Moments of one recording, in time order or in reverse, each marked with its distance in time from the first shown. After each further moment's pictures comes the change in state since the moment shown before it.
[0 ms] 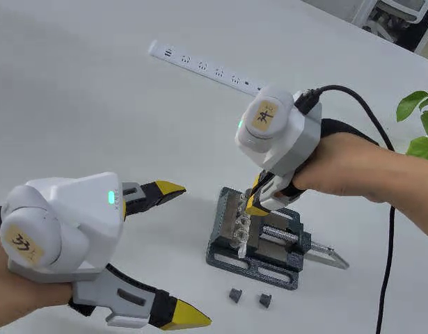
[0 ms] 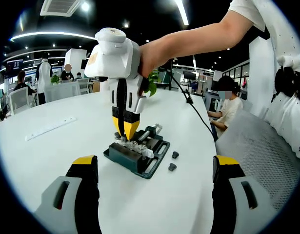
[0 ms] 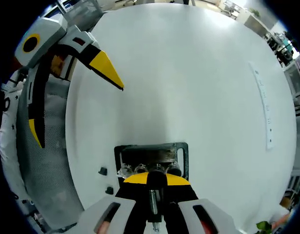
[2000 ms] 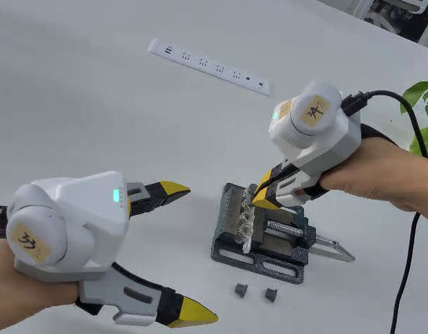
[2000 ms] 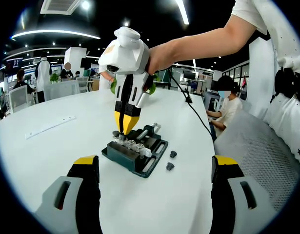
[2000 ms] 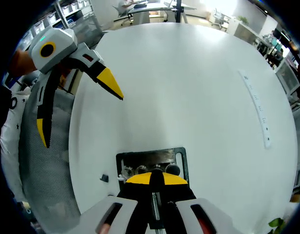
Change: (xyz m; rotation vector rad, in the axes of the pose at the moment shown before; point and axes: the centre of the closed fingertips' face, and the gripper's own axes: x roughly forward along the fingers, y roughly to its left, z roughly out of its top) left arm 0.000 -0.005 -0.001 -0.010 0.011 -0.009; right arm -0.010 0.002 -0.002 0.056 -0.210 0.003
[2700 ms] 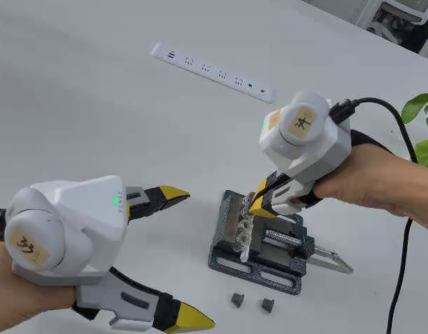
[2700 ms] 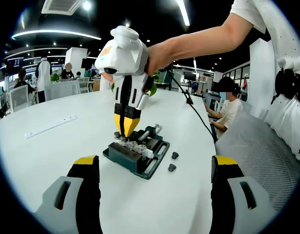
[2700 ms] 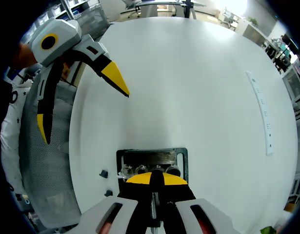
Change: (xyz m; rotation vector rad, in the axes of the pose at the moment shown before) left arm 0.002 0.004 0.001 -0.004 -0.013 0.003; right arm 0.005 -0.002 0.003 -0.065 0.078 0.027
